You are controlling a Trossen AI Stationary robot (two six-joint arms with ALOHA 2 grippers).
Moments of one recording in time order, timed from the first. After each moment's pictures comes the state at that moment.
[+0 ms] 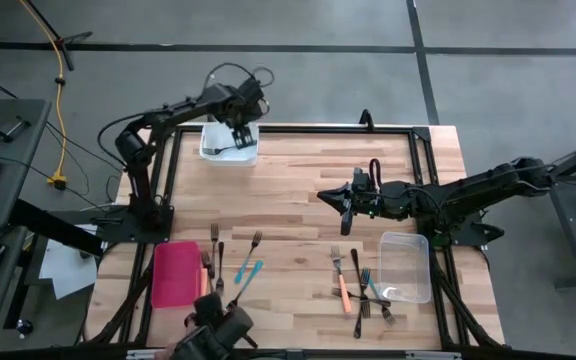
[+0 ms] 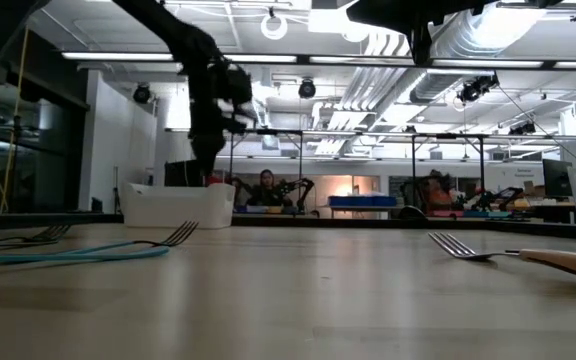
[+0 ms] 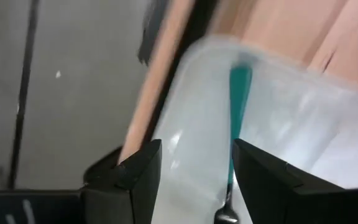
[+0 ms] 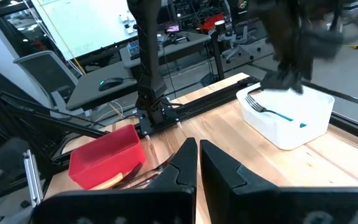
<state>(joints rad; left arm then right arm) 0.77 1.88 1.56 -0.94 -0.24 0.42 0.17 1.15 0.70 0.32 0.40 0.34</state>
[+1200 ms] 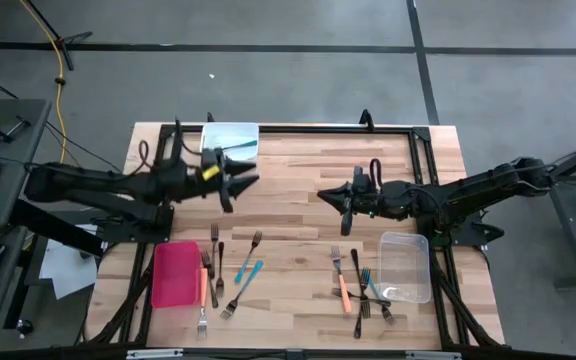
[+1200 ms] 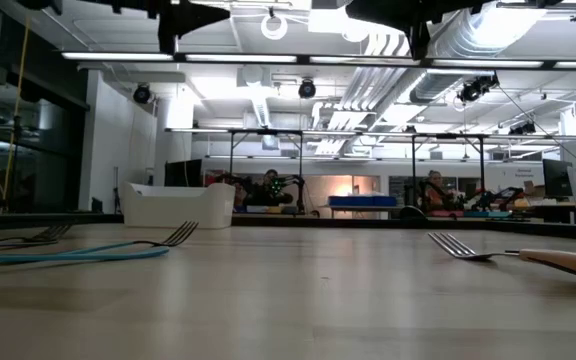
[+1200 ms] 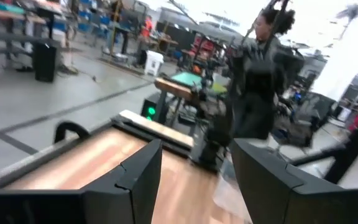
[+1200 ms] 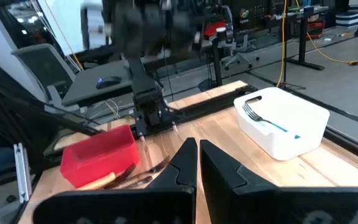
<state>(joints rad) 0.00 0.94 0.59 0.39 -0.27 -0.31 0.17 1.15 0.70 0.35 0.40 0.26</state>
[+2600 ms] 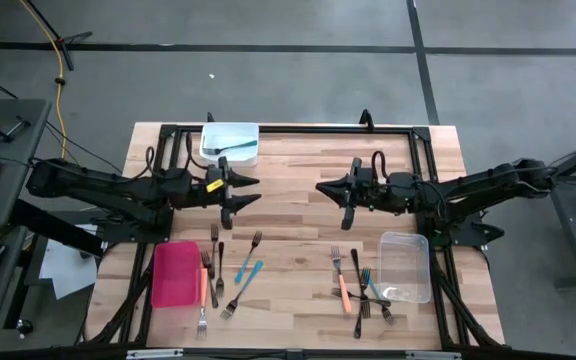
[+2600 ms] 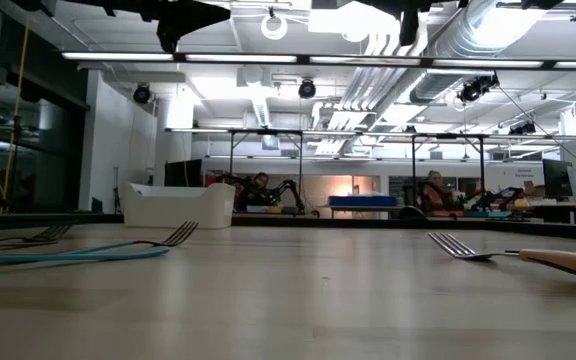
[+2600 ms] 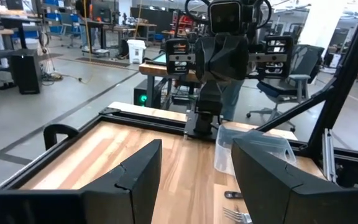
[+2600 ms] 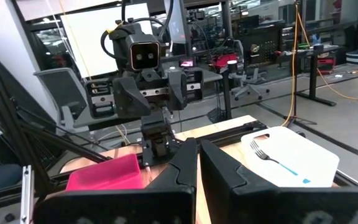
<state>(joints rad) -0.08 0.96 0.58 0.36 -0.24 -0.12 0.12 1.15 0.70 0.49 0.31 0.16</state>
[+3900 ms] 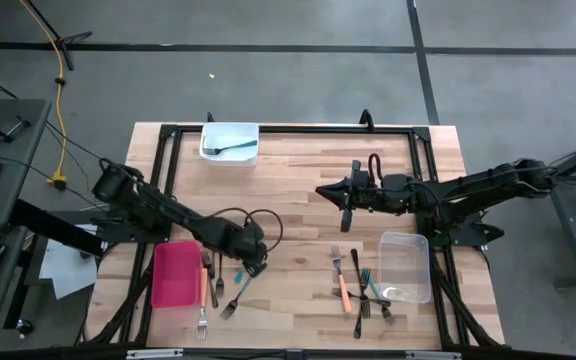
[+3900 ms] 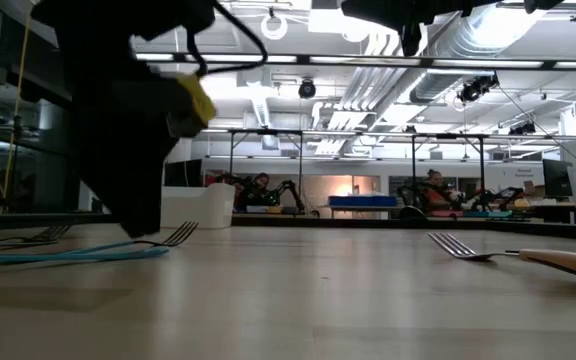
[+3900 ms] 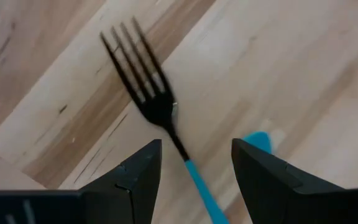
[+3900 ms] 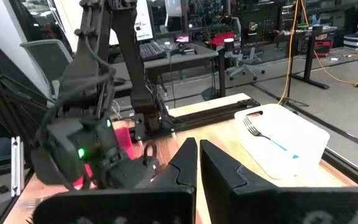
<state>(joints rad) -0.34 1.72 0.94 -0.52 -0.17 -1.04 0.12 1.15 0.70 0.38 0.31 0.16</state>
